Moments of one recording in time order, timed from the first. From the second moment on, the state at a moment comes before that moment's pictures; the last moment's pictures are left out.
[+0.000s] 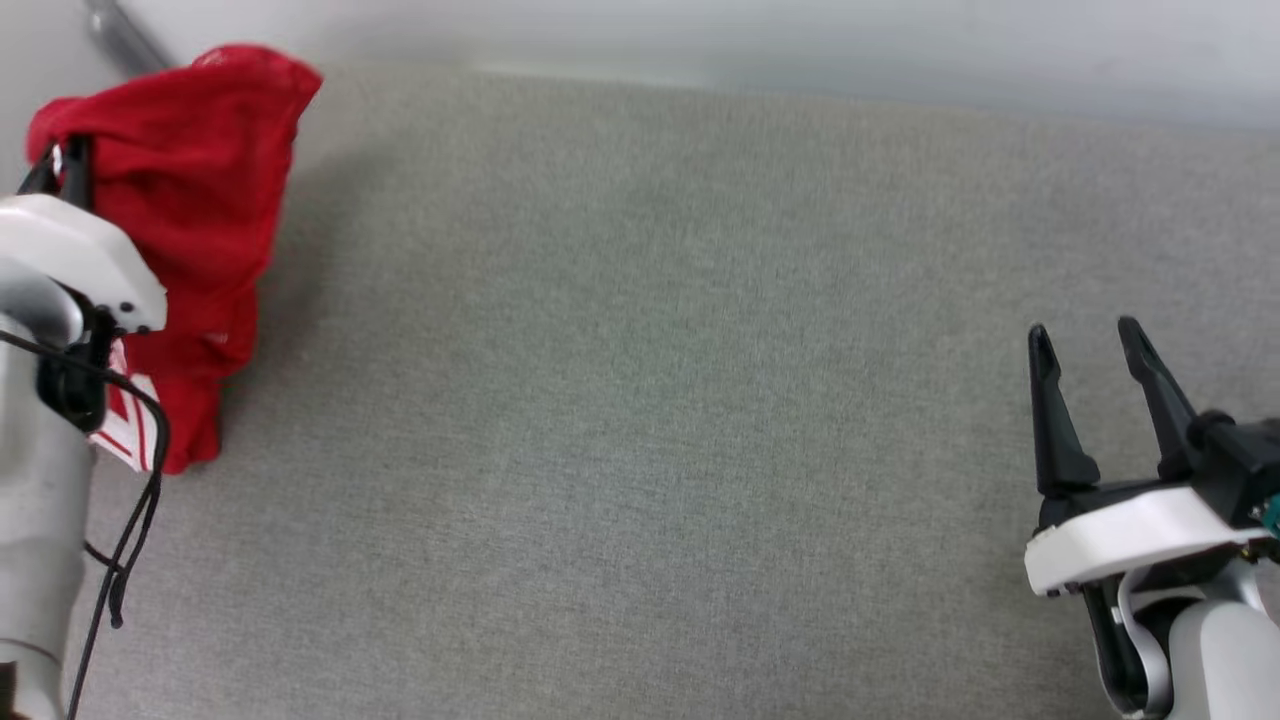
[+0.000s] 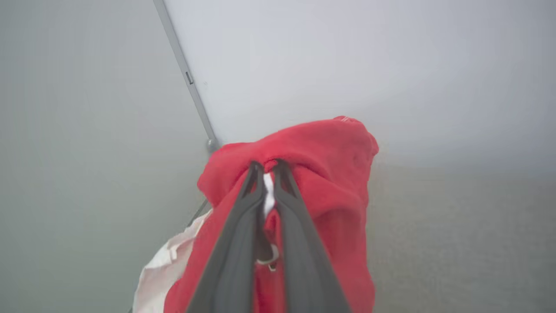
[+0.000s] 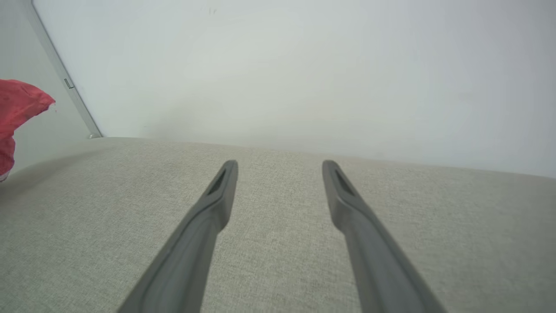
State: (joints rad) left arm -0.91 0.51 -0.23 0.92 -0.48 -0.06 -0.14; right arm -0.17 -0.05 -0.06 -0.01 0.07 0.13 -0.07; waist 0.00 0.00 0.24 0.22
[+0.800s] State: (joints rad) left arm -0.58 0.17 -0.46 0.31 -0.48 -0.06 -0.18; right arm -0.02 -0.05 -0.10 -0.08 0.11 0.13 -0.02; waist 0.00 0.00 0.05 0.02
